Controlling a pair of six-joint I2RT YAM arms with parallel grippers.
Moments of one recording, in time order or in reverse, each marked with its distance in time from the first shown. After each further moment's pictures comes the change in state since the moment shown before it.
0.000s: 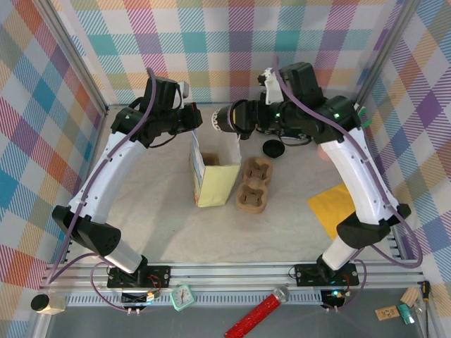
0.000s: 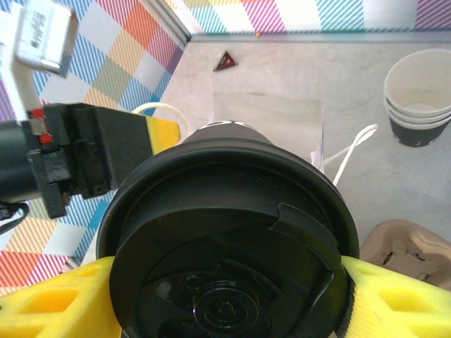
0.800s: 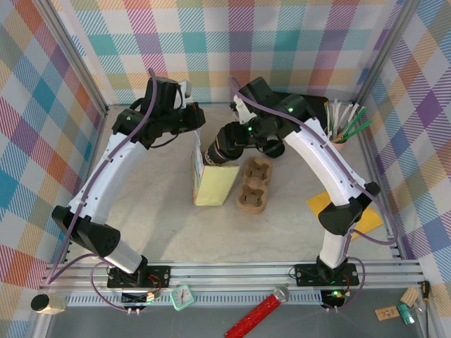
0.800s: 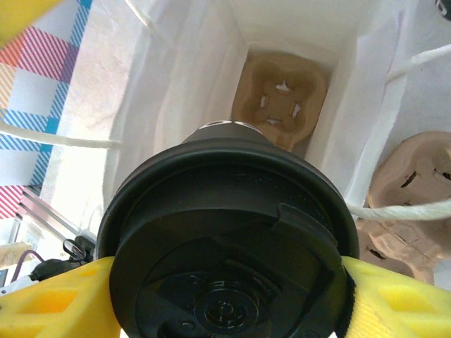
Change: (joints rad) left arm -0.010 -0.009 -0.025 0.050 0.037 -0.004; right arm 0.079 0.178 -0.003 -0.161 -0.015 0.000
